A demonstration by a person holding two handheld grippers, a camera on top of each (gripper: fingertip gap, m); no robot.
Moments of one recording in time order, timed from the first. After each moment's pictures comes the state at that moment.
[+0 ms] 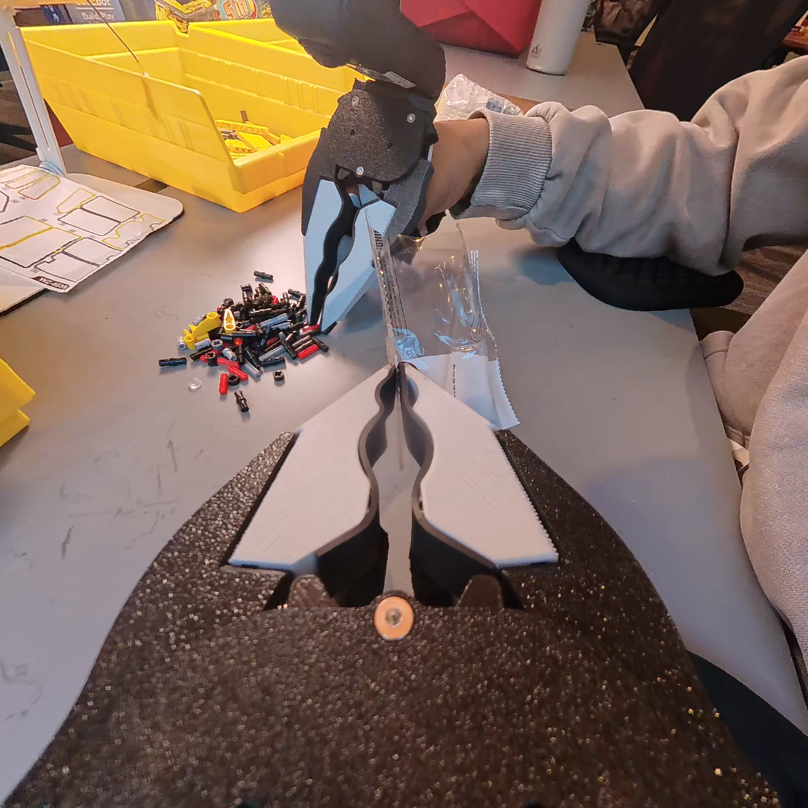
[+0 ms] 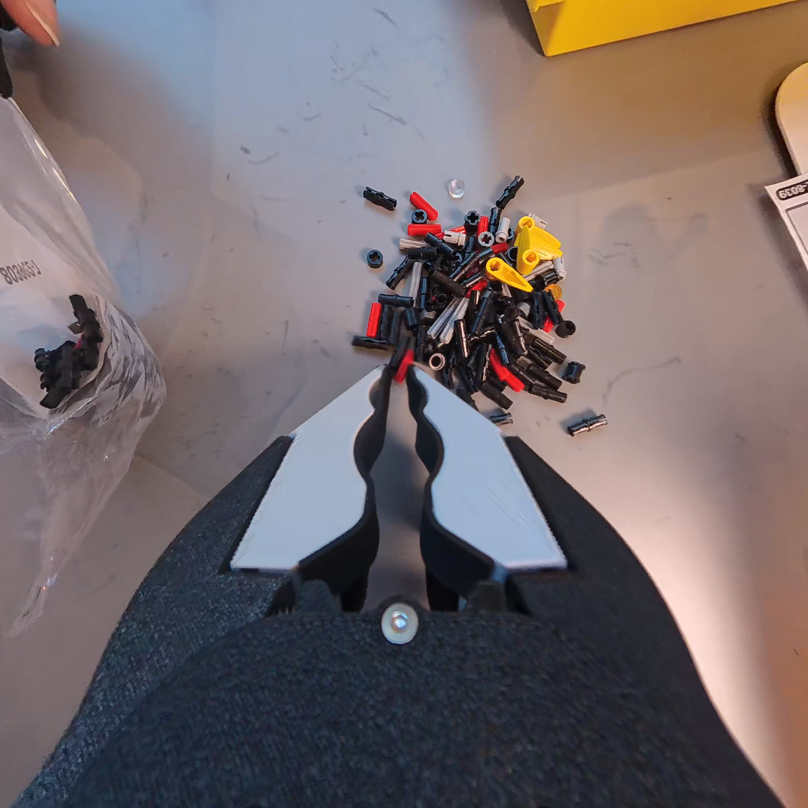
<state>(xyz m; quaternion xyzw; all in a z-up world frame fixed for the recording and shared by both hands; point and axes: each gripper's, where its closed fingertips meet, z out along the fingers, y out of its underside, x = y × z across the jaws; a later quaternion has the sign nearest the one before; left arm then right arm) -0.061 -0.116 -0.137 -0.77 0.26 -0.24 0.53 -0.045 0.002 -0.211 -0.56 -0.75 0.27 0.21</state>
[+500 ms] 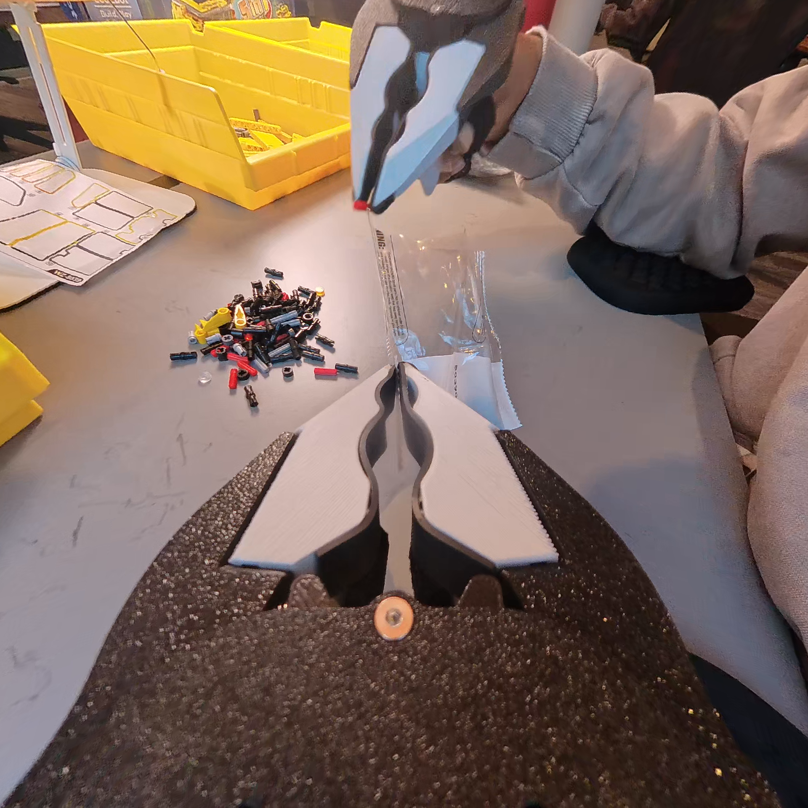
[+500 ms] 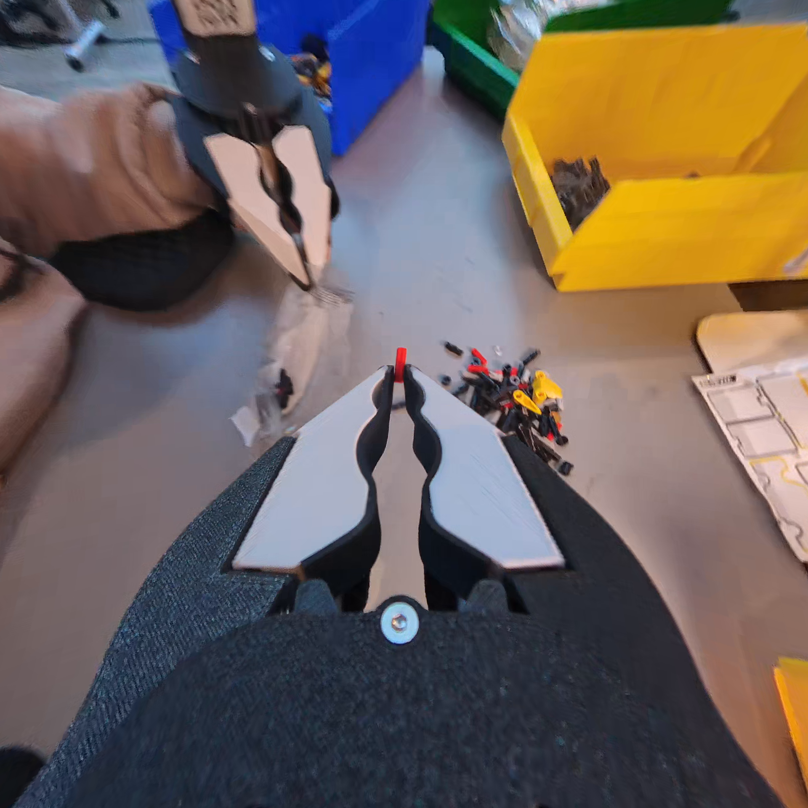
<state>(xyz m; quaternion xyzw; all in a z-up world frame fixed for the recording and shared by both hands) -0.066 -0.114 -0.138 -0.77 0.25 -0.24 0.53 -0.032 -0.032 -0.110 -0.45 -0.74 0.43 0.26</state>
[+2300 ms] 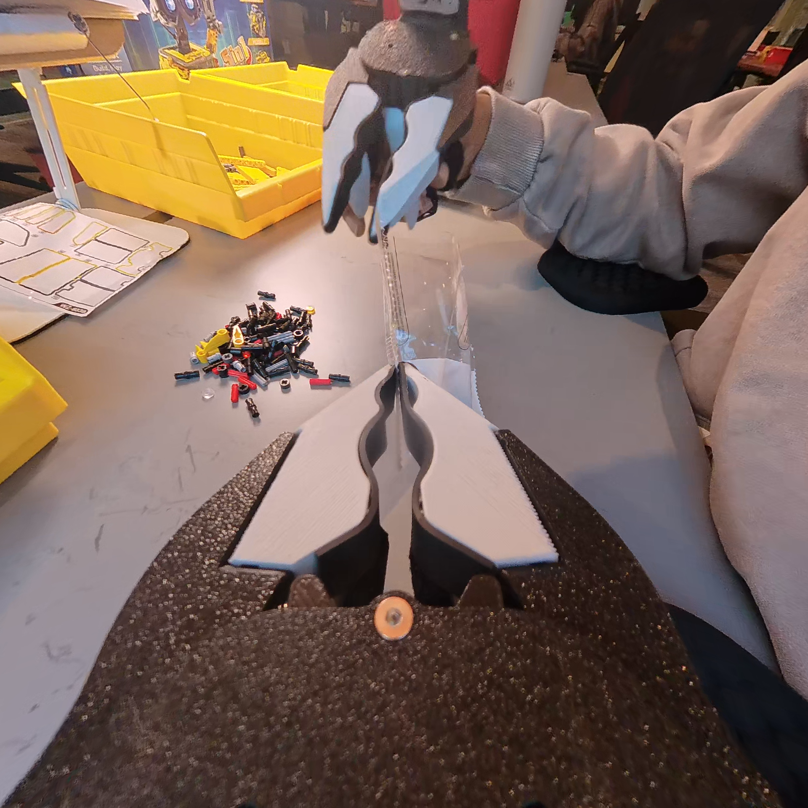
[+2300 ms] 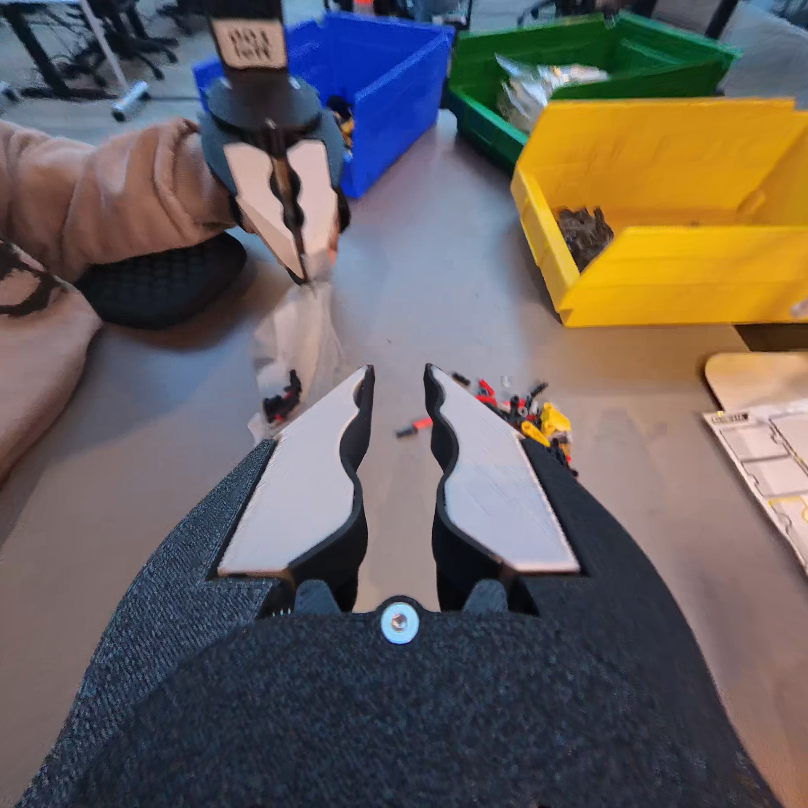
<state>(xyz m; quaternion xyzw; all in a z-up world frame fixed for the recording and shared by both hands) -0.072 -0.129 -0.122 -0.75 0.28 -0.25 0.54 -0.040 -0.041 -0.106 -0.43 -0.73 0.46 0.27</state>
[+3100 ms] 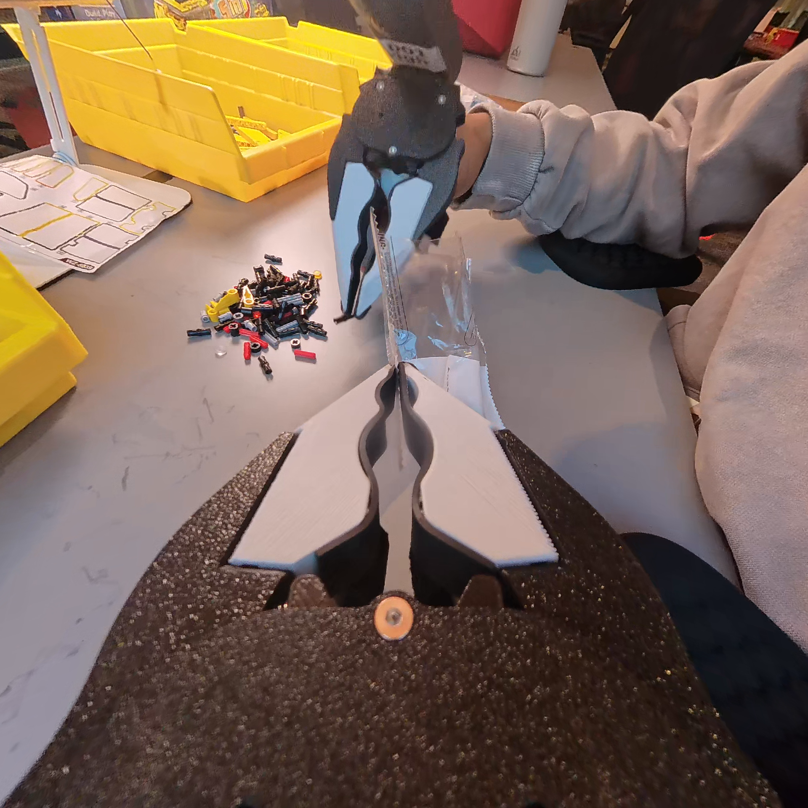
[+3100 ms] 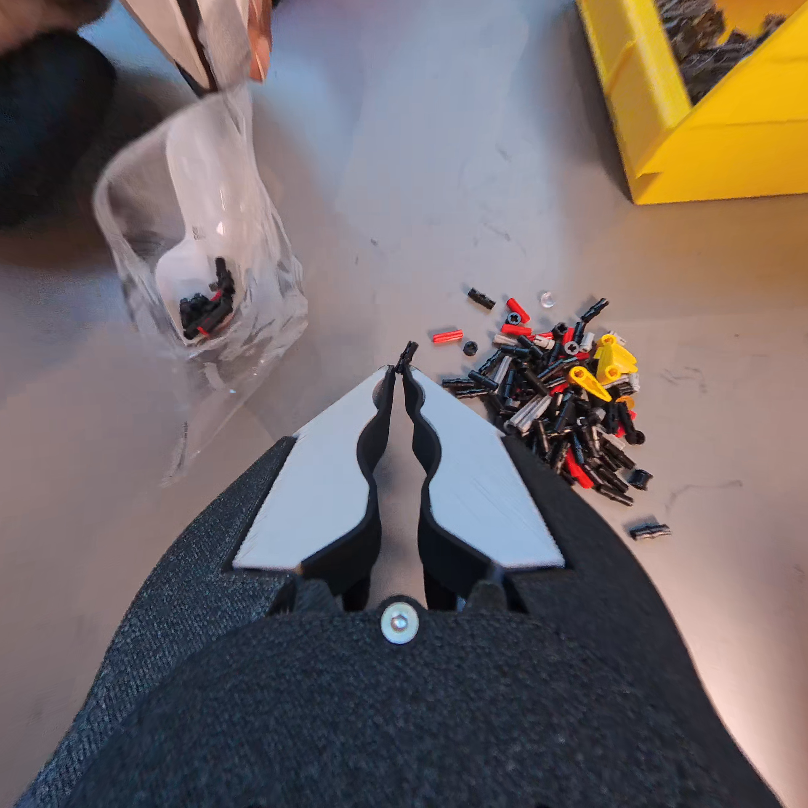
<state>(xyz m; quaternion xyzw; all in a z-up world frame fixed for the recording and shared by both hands) -0.095 -0.142 -0.130 -0.77 0.27 -0.26 0.52 -0.057 -0.049 -0.185 -0.48 -0.78 0.35 0.21</state>
